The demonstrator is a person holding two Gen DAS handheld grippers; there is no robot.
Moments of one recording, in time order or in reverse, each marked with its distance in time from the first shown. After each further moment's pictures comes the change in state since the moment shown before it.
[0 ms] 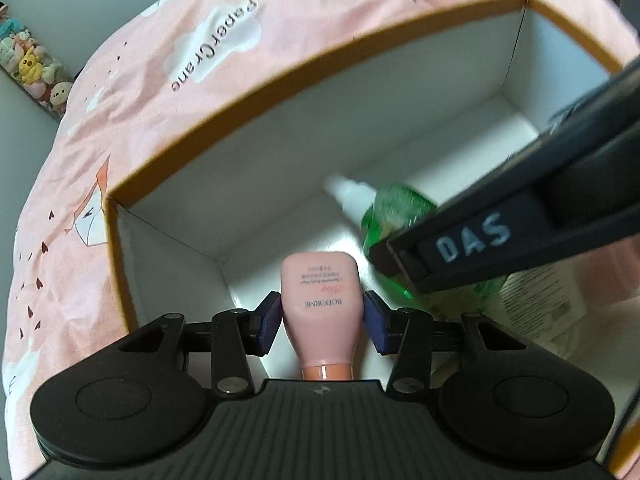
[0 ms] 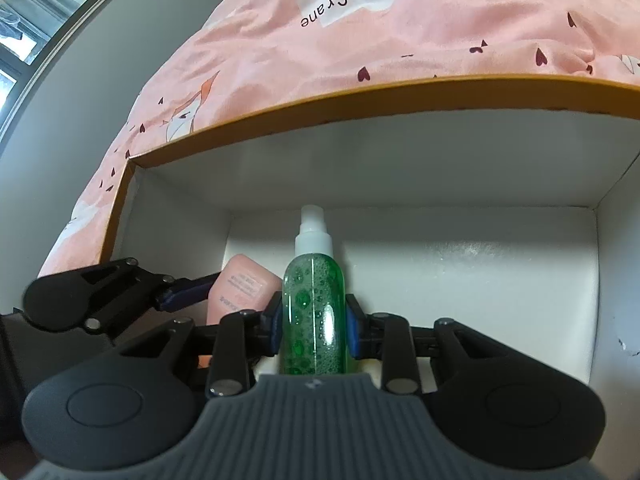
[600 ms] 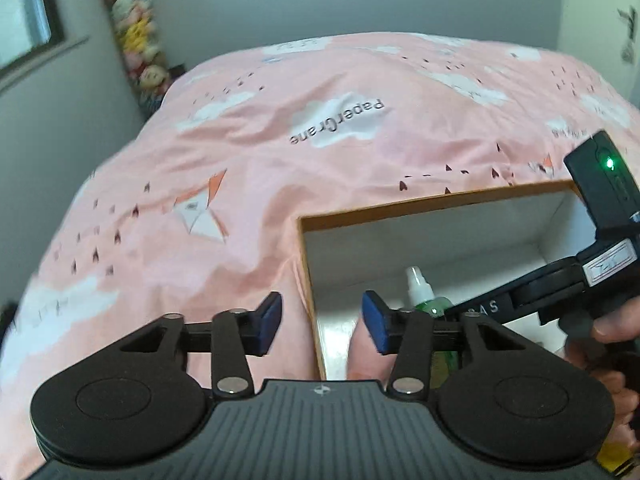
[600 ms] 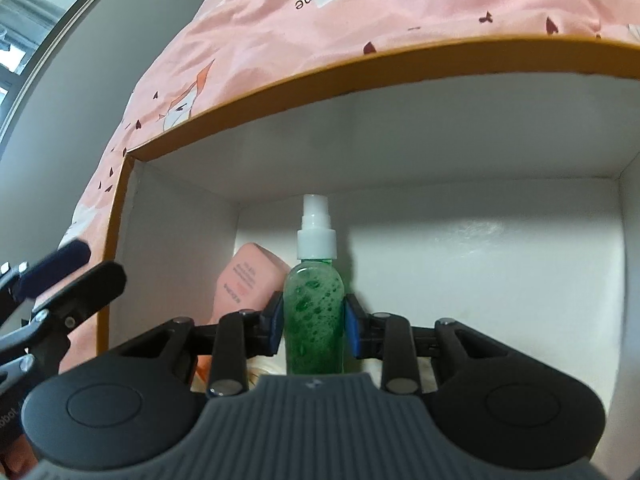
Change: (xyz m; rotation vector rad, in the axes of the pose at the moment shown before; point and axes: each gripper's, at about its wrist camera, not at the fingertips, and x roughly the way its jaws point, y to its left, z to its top) left arm -0.085 0.068 -0.039 -0.398 -0.243 0.029; right arm 0.019 0.007 0.002 0.066 0.040 0.018
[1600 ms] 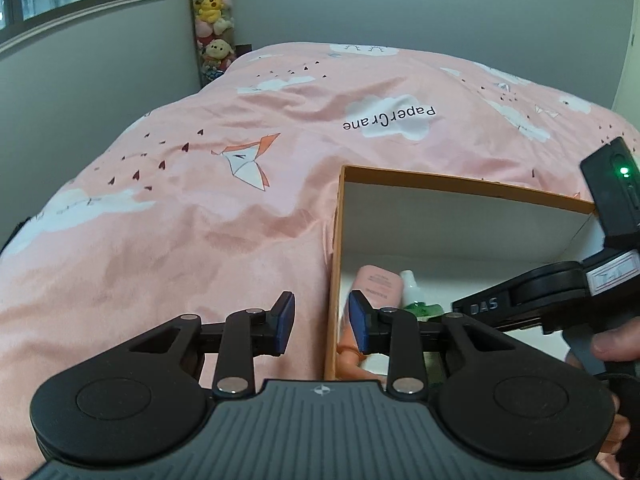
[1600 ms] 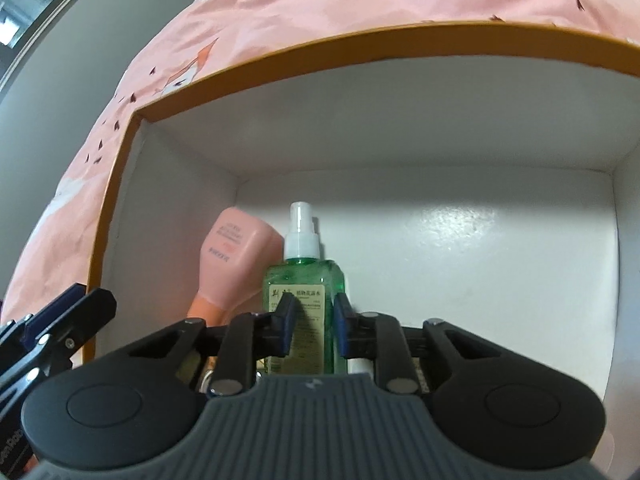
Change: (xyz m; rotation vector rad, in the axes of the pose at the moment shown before) left arm -0.007 0.002 -0.047 -0.221 -0.039 0.082; right arm 0.000 0.017 -0.022 -0.087 0.002 -0.091
